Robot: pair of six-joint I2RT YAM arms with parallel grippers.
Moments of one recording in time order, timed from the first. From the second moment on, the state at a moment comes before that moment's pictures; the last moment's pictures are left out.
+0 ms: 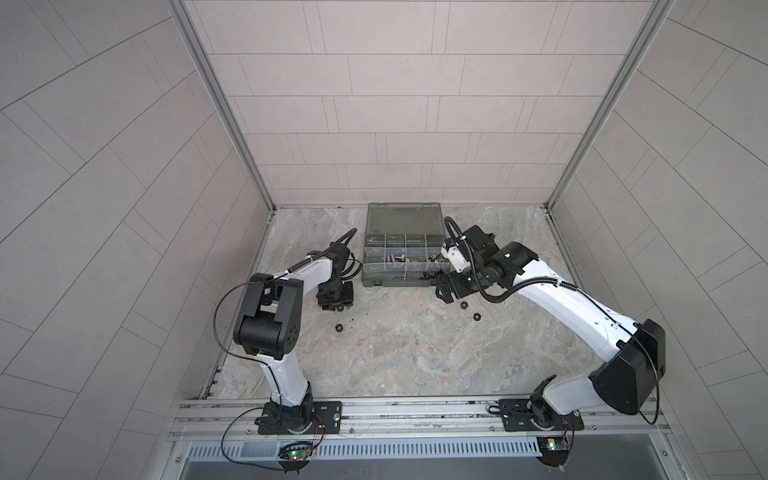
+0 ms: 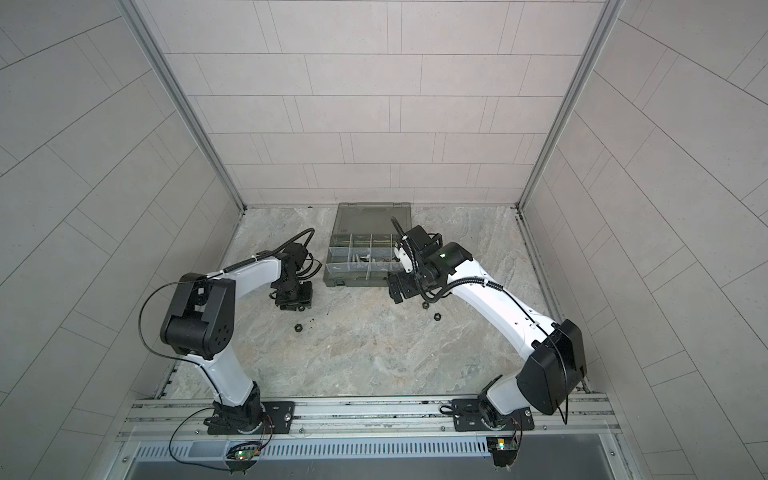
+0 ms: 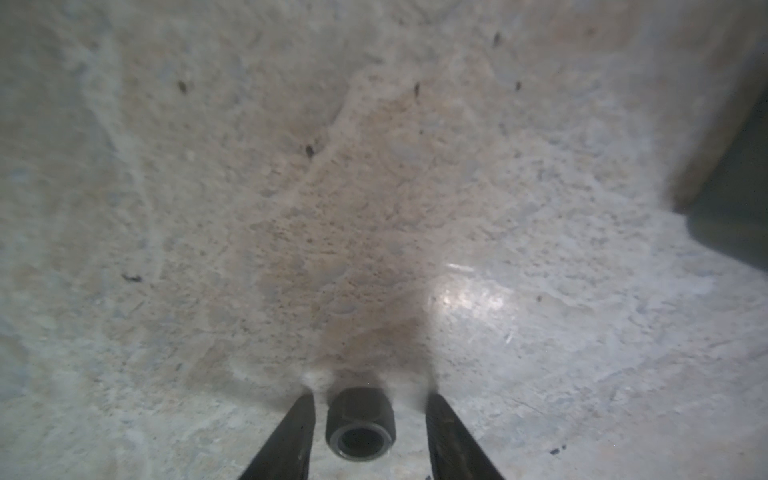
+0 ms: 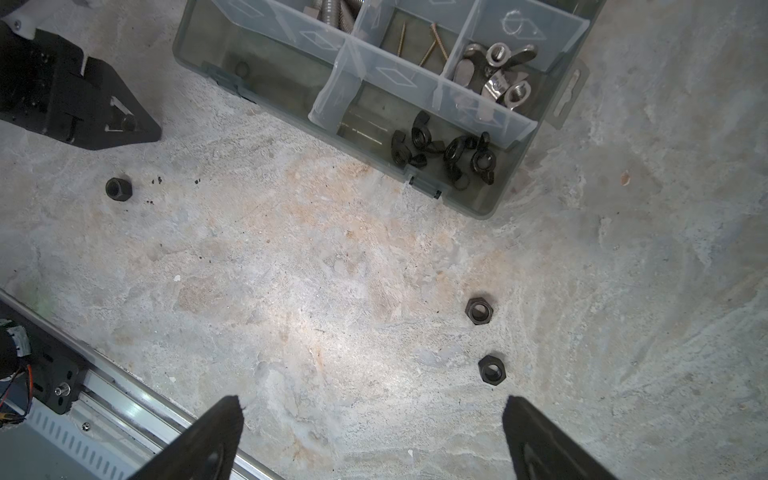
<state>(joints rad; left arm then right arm) -0.19 1.79 1.09 -0.84 0.05 -0.34 0.58 1.45 1.35 -1.02 -0.08 0.21</state>
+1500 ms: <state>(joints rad) -0.44 2.06 1.80 -1.04 0.13 -0.37 0.60 1.54 1.41 -0.96 -0.22 0.21</state>
